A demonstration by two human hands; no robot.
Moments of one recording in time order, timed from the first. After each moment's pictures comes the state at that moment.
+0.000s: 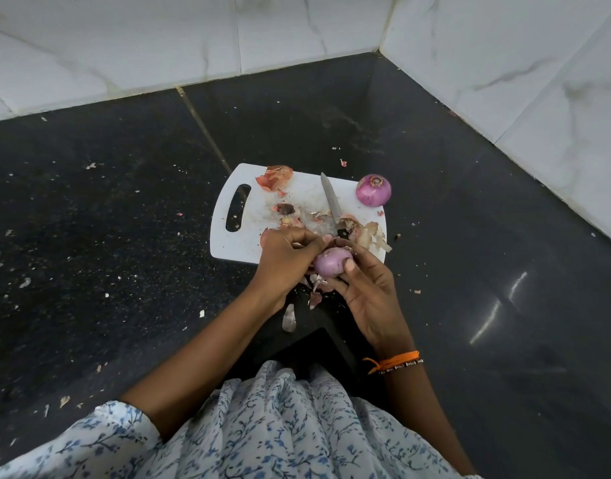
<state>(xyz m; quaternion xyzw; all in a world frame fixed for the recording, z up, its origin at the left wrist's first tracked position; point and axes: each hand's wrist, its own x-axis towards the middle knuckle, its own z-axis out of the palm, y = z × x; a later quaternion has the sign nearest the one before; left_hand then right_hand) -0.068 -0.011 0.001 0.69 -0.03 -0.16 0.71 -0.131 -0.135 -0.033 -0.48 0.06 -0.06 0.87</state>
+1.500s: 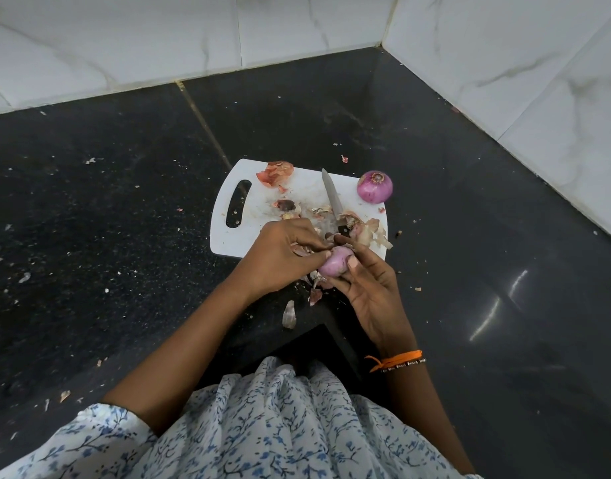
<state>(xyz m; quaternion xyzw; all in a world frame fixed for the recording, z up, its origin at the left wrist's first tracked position) -0.062 0.013 0.012 0.78 -0.26 -0.10 0.56 -0.134 -0.137 -0.031 -0.48 0.06 -0.05 0.87</state>
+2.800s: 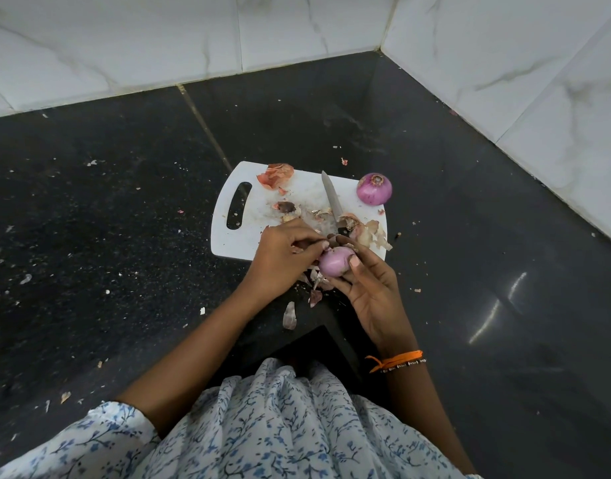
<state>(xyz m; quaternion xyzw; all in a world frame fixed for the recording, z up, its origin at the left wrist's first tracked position) -0.066 0.003 0.002 0.78 -0.19 -0.06 0.59 -0.134 -0.137 -0.031 -0.48 0.09 -0.05 0.87</state>
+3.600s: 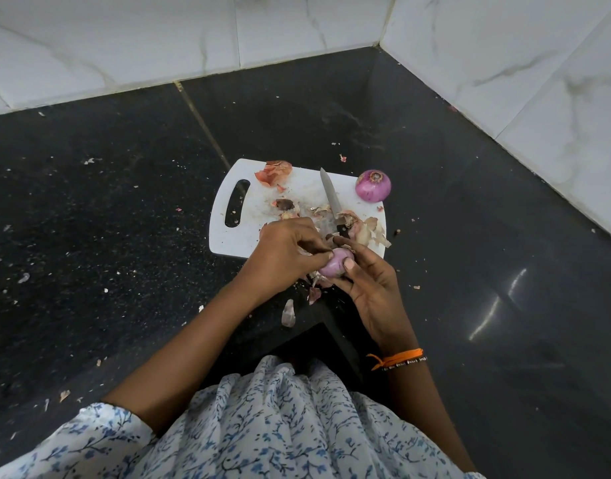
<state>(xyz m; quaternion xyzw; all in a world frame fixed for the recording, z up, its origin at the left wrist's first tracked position) -0.065 0.007 0.013 0.80 -0.26 -0.07 0.53 -0.136 -0.142 -0.034 -0.54 0.06 -0.05 0.84</state>
